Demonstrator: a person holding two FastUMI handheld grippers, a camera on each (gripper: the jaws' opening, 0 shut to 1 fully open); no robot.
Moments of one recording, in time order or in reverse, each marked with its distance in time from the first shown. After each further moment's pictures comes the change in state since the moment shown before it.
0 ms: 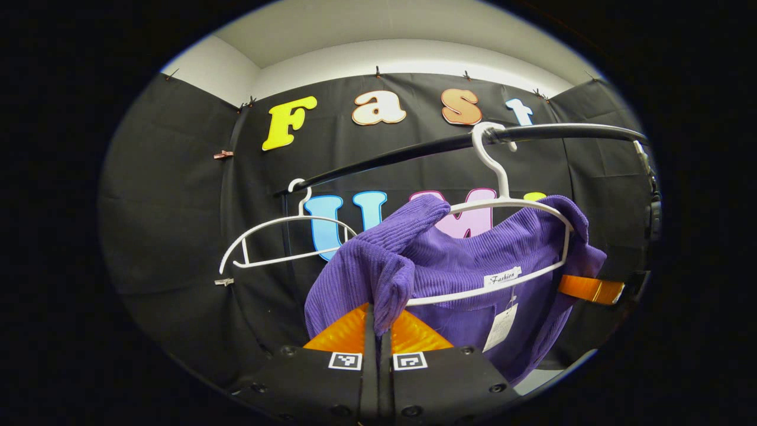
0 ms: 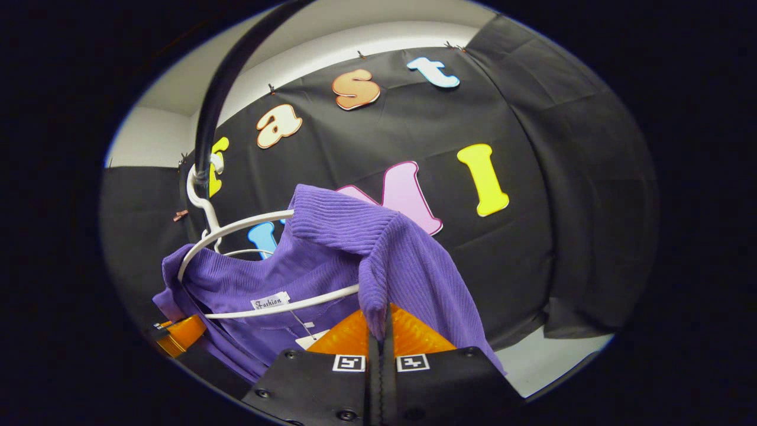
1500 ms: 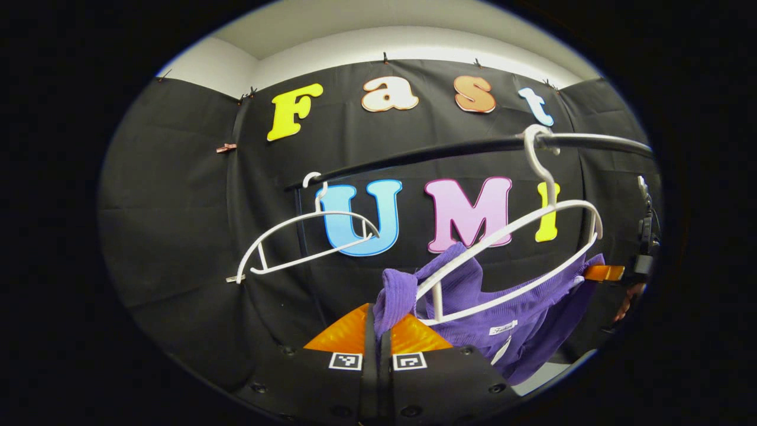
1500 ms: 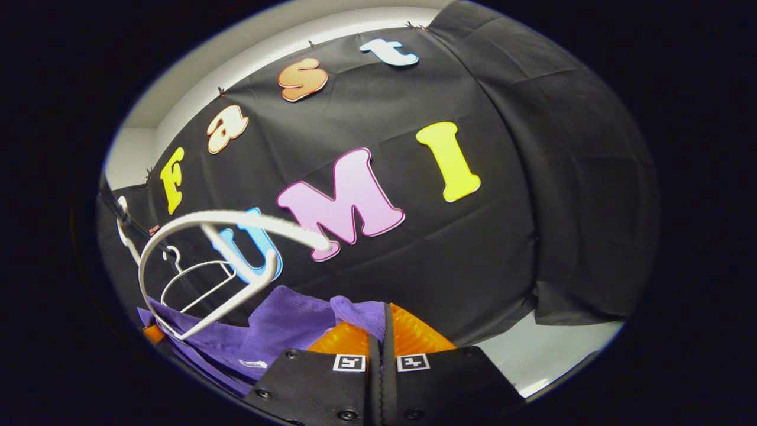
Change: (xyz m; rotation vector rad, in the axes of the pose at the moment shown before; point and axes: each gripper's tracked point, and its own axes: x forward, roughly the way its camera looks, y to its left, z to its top) left arm 0.009 0.052 0.000 0.030 0.120 0.046; right arm 0.045 -0.093 0.002 0.039 0.081 -0.116
